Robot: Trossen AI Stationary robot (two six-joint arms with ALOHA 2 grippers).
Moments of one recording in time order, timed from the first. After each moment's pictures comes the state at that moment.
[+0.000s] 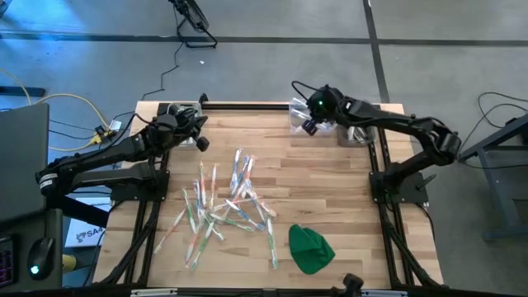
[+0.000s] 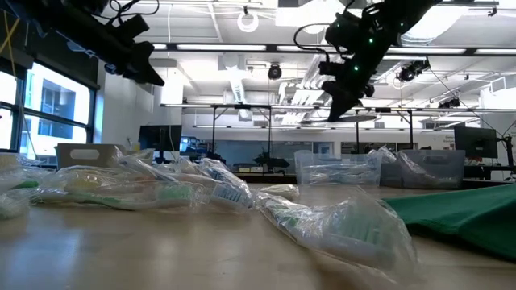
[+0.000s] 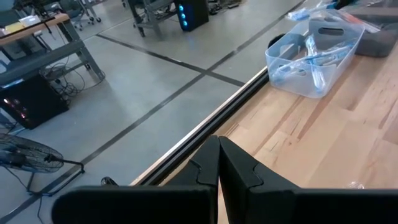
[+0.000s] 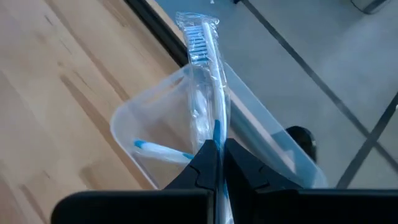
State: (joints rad) left arm 0.46 0.68 0.53 -0.12 -0.41 0.10; right arm -0.60 1.45 1.05 -0.43 0.28 -0.07
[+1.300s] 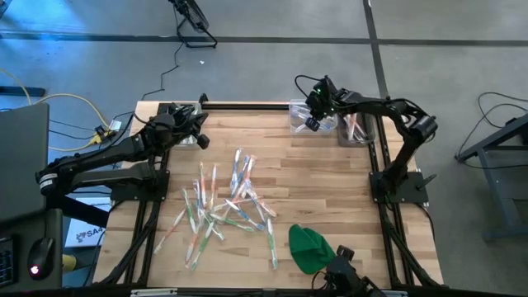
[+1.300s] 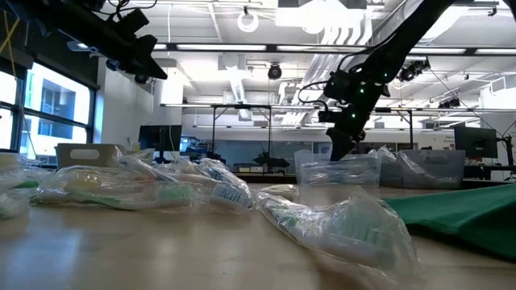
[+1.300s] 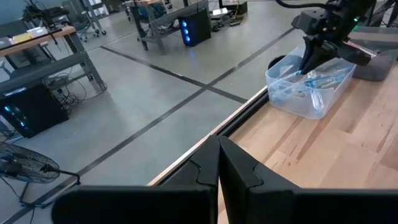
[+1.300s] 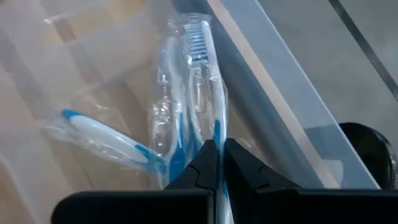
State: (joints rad) left arm 0.46 0.68 0.53 -0.05 -0.41 0.10; right arm -0.85 1.74 1.05 -0.27 -0.03 -0.32
